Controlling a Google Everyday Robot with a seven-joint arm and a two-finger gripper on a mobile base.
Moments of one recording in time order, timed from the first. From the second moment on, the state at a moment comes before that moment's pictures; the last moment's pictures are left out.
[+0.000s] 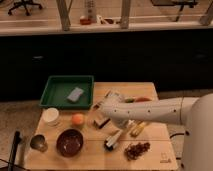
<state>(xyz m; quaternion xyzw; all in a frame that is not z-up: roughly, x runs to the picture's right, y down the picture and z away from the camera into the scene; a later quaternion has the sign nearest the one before) 0.125 0.231 0.812 -0.37 0.01 -0.37 0.85</state>
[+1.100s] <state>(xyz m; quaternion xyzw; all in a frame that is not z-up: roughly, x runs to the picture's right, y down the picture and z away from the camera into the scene) 0.074 0.220 0.821 -0.35 -0.01 -0.41 0.84</state>
